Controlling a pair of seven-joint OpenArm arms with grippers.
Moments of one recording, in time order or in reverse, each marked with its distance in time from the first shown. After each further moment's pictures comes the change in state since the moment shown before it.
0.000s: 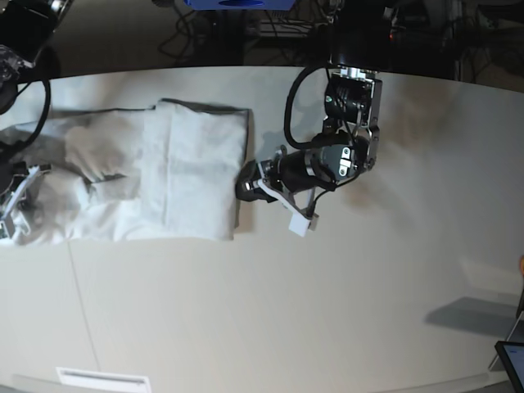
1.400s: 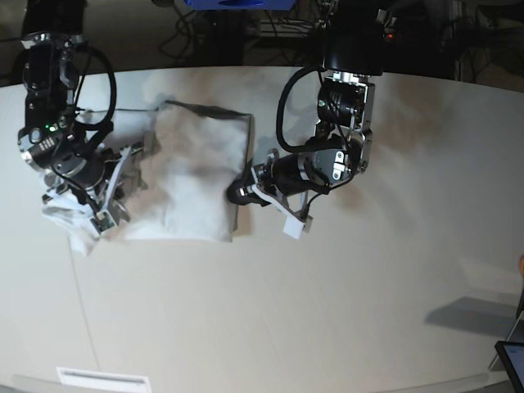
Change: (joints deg) left arm -0.9 1.8 -0.5 -2.8 -0.2 -0.1 -0.6; right arm -3.8 -3.4 -29.1 7.1 -3.5 -13.1 1.9
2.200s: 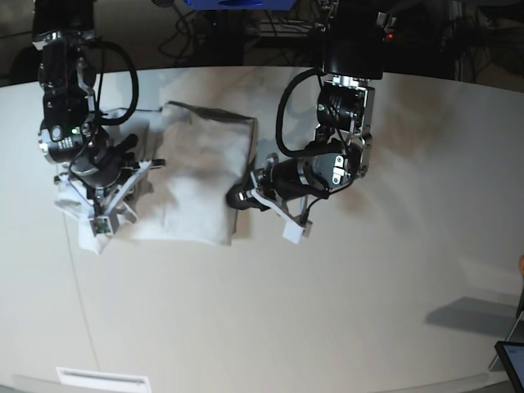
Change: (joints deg) left arm -1.0 0.1 0.0 -0.2 0.2 0.0 0.0; right arm 0.0 0.0 -5.2 -0.1 1.7 -26.1 0.5
